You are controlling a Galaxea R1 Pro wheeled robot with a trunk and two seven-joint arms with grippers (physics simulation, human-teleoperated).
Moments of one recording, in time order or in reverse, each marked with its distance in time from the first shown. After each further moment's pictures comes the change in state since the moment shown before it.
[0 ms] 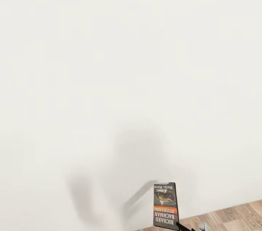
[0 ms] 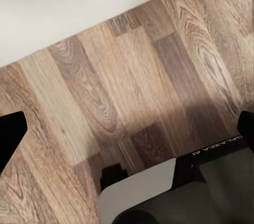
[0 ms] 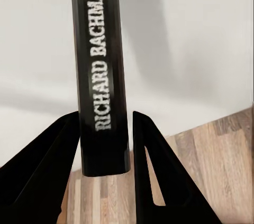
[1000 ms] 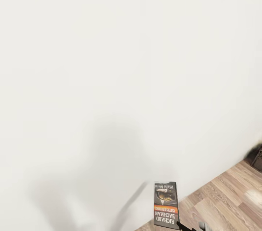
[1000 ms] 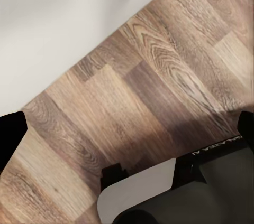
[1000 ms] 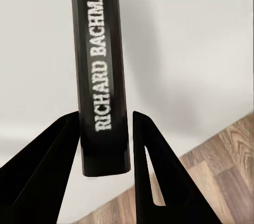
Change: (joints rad) left arm 0.000 0.000 0.000 0.000 0.000 0.000 0.000; right arm 0.000 -0.002 0.001 0.000 -0.002 -0.021 0.000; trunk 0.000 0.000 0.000
